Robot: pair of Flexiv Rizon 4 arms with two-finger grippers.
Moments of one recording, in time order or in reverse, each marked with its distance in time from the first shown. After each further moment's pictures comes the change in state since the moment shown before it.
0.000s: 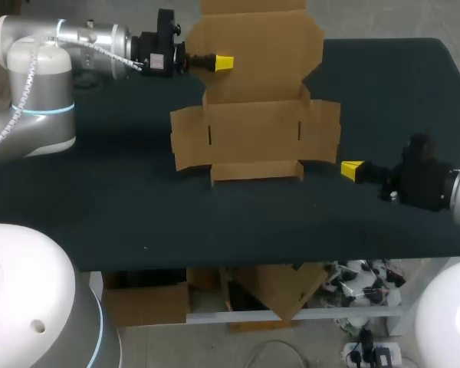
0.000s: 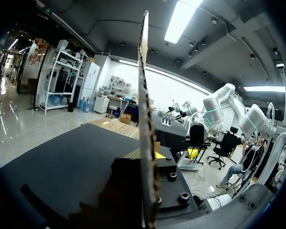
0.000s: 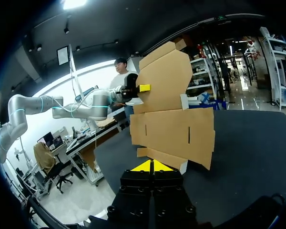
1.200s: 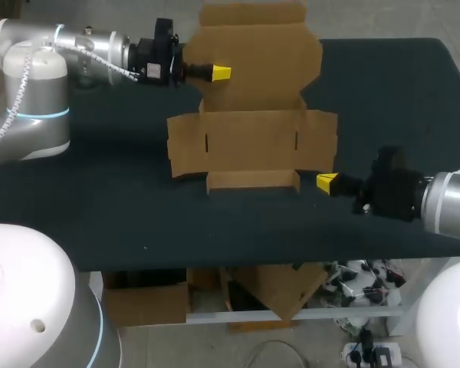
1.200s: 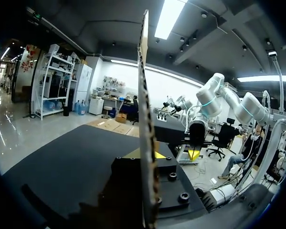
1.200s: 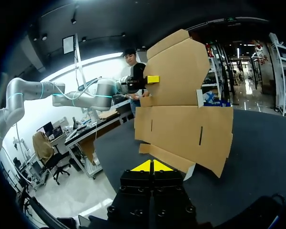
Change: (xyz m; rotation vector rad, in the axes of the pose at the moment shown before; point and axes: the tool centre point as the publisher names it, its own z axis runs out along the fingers) left arm 0.008 0.018 -0.005 -0.021 0.045 0.087; right arm 0.026 -0.022 0.038 0.045 0.006 -0.070
